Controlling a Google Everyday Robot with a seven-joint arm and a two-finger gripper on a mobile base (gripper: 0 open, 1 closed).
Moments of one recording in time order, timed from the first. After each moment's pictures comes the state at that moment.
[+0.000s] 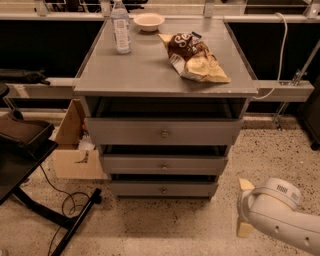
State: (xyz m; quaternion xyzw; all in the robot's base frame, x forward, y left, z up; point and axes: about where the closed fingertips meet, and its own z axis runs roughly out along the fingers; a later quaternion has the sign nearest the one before) arm 0.453 -0.280 0.523 -0.63 0.74 -0.17 0.13
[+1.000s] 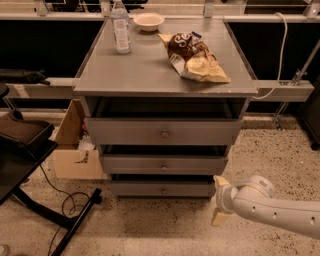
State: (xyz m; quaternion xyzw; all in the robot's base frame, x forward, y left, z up) arm 0.523 -0.219 0.425 -0.64 0.73 -0.07 0.22
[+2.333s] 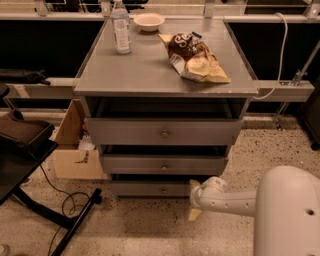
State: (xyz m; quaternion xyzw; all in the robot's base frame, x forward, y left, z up) arm 0.604 -0.159 0.252 -0.66 0.72 -0.05 0.20
